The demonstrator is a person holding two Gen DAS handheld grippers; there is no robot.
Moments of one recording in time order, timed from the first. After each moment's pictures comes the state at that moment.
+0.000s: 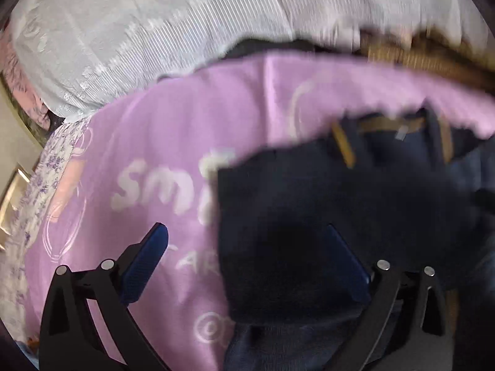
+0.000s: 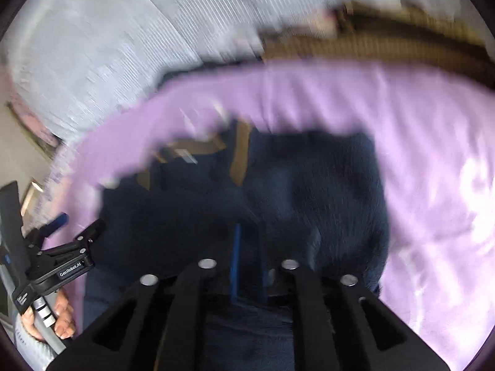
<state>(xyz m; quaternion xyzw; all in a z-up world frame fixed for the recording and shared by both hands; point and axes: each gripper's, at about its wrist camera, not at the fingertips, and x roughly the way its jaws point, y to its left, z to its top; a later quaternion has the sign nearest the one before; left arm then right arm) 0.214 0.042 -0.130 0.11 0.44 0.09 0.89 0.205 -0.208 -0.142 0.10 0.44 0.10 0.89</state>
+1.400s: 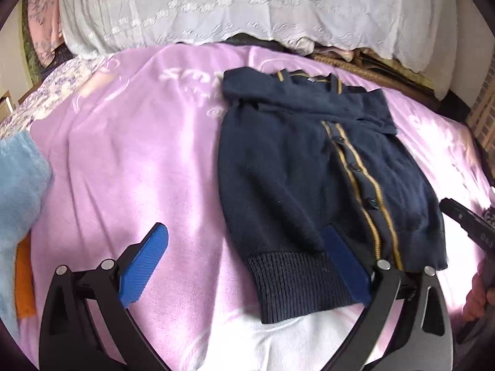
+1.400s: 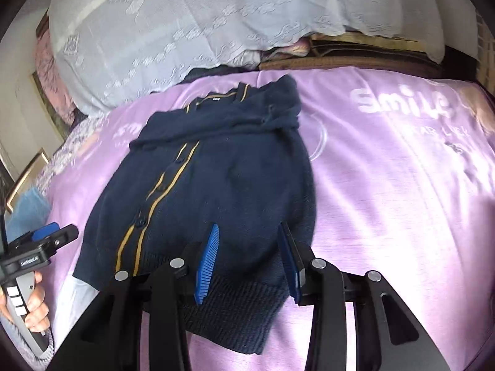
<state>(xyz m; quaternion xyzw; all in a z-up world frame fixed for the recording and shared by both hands) -0.071 0.075 -0.104 -0.05 0.40 -0.01 0.92 -0.070 -0.232 -0.130 0.04 0.35 0.08 0.93</state>
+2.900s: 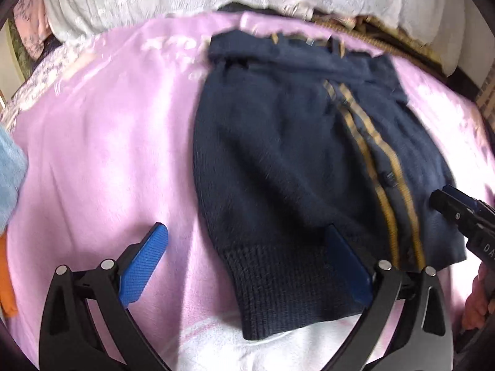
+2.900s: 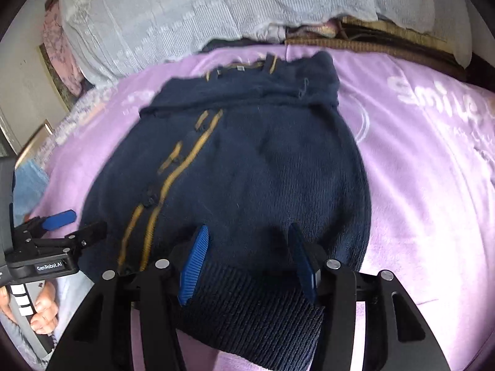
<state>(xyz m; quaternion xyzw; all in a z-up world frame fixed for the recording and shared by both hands) -0.050 0.059 -0.125 -0.04 0.44 -0.01 0.90 -0.052 -0.190 -0.149 0.01 0.38 0.11 0.92</state>
